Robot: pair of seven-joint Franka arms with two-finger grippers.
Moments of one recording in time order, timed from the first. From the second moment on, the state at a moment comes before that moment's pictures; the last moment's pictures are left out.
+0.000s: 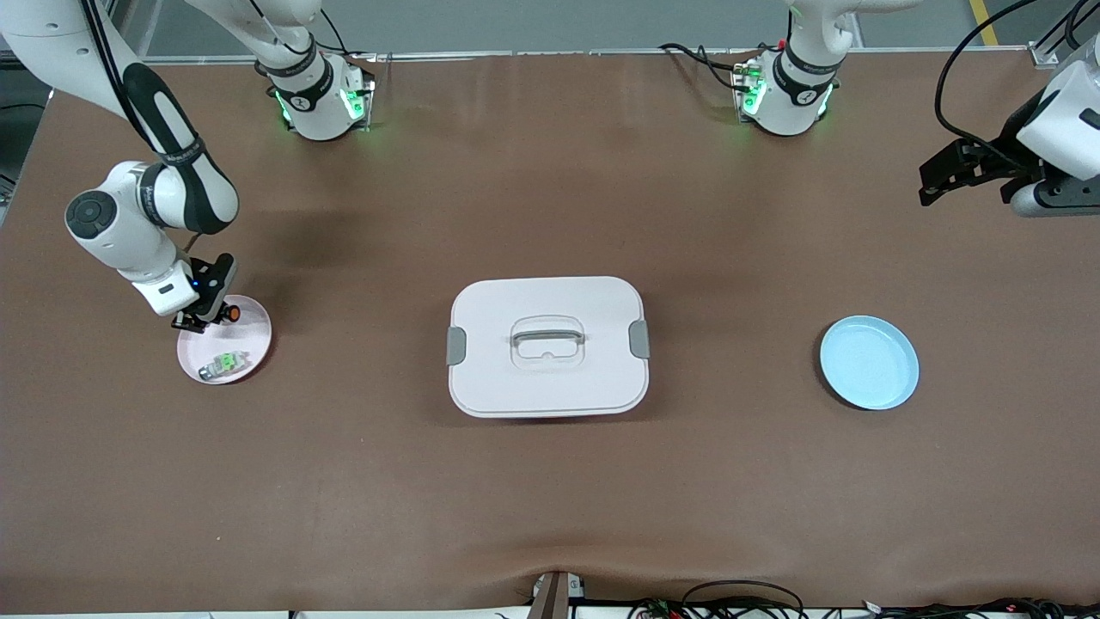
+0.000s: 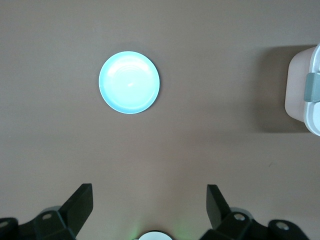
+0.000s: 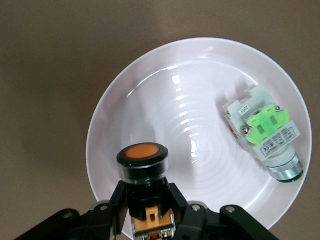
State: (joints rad) left arm -0.03 -0.05 -0.08 -1.58 0.03 1.48 -0.10; right arm -0.24 0.30 -0.04 -2.43 -0.15 2.82 -1.53
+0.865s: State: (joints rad) left arm -0.03 -0.05 -0.07 -1.58 0.03 1.48 -0.10; right arm -0.24 0.30 -0.04 -2.43 -0.15 2.83 -1.53
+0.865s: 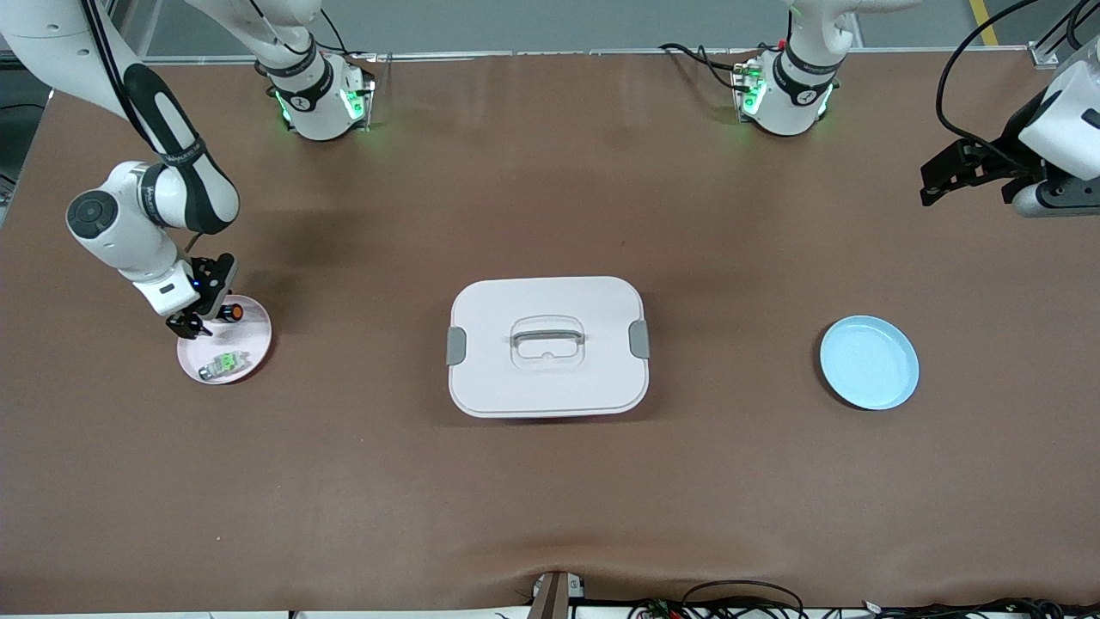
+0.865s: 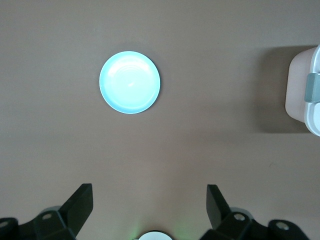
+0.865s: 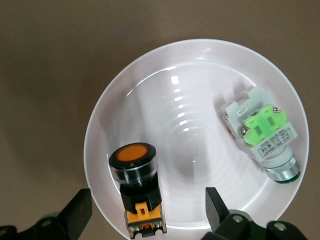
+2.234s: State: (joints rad) left arm -0.01 -0.05 -0.07 -1.58 0.03 1.48 -0.10; right arm -0.24 0.21 -0.02 -2.42 -0.15 2.84 -0.72
